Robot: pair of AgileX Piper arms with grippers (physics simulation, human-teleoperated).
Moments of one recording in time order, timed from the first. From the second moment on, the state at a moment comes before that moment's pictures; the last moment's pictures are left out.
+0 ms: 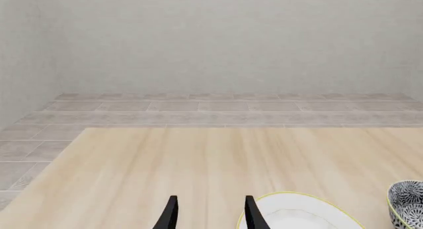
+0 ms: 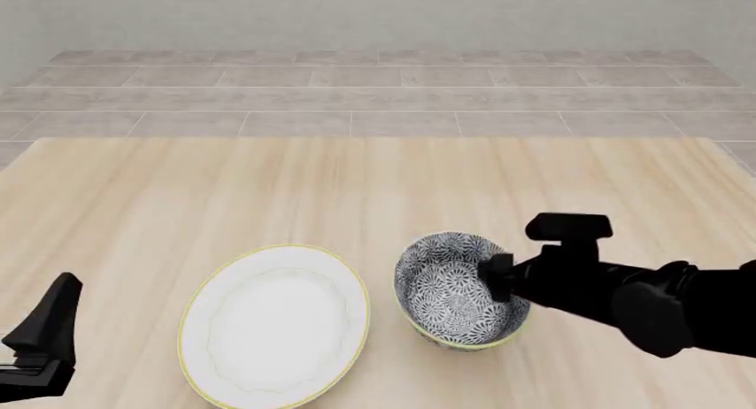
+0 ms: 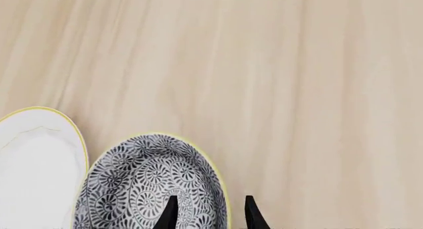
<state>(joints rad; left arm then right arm) 0.00 0.00 0.00 0.00 0.00 0.38 1.44 -0.46 -0.16 0.30</state>
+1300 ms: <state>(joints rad) 0.00 0.00 0.00 0.00 0.00 0.38 1.48 -0.43 -0.21 0.31</state>
